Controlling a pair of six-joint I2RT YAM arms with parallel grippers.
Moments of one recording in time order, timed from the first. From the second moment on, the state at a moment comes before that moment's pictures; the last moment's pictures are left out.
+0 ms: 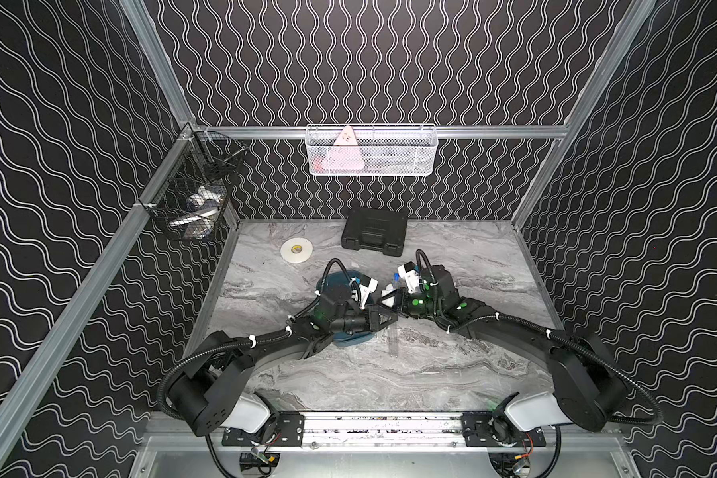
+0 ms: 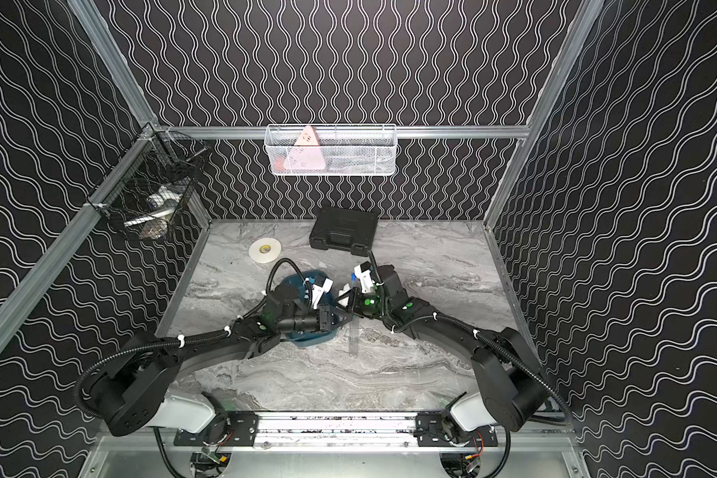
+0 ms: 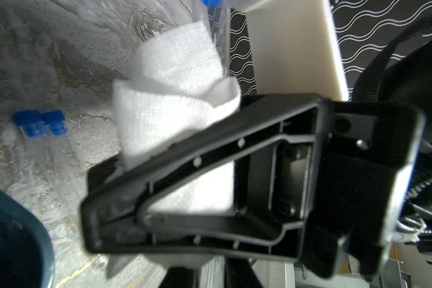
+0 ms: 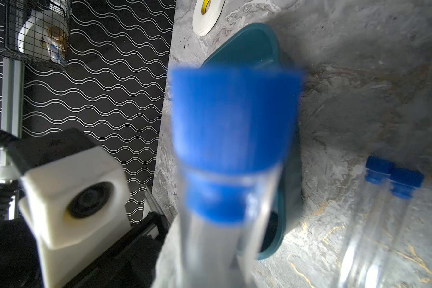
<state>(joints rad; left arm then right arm) -0.63 1.44 0.64 0.43 0.60 -0.94 0.64 1.46 0.82 0.08 -0.47 0.87</state>
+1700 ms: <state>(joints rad) -0.48 1.27 0.77 0.17 0.51 -0.81 0.61 1.36 0.82 -0.09 -0.65 0.65</state>
